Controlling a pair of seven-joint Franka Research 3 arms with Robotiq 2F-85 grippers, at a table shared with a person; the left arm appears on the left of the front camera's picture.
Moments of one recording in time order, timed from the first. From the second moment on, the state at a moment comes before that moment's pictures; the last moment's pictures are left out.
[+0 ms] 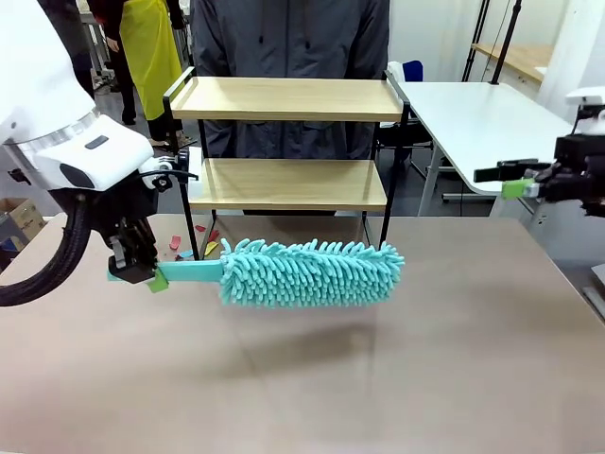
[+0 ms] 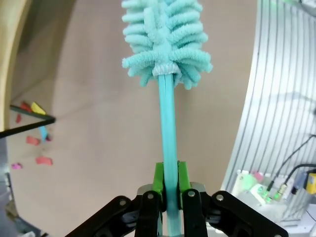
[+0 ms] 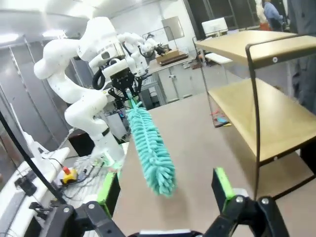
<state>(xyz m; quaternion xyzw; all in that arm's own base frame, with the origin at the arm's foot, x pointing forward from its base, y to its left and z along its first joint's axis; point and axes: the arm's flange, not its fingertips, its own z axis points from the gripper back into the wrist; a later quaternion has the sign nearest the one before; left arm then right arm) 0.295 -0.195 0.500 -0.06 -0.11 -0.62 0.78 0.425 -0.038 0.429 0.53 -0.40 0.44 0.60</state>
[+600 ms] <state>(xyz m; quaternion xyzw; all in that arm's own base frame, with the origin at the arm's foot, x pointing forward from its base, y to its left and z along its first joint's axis) 0.305 -0.199 0.489 -0.12 -0.14 -0.61 0.77 0.407 -0.015 0.326 0.45 -0.50 0.48 0.57</state>
